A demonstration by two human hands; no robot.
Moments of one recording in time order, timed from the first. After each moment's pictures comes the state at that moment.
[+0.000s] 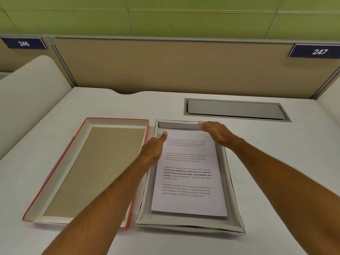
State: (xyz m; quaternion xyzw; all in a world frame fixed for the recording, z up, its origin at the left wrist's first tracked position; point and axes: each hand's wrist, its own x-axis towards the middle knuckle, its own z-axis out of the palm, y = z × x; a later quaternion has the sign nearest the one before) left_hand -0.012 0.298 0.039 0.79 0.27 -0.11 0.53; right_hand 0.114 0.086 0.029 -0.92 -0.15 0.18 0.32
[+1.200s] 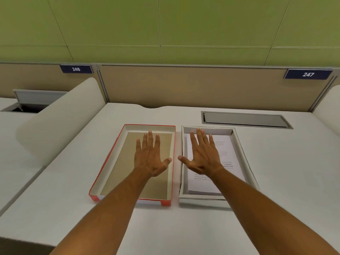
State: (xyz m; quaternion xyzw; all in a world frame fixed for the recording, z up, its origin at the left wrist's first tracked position) left_hand -0.134 0.401 0.045 0.99 0.10 0.02 -0.01; right_hand -0.069 0.208 0.039 -0.97 -0.24 -0.04 0.05
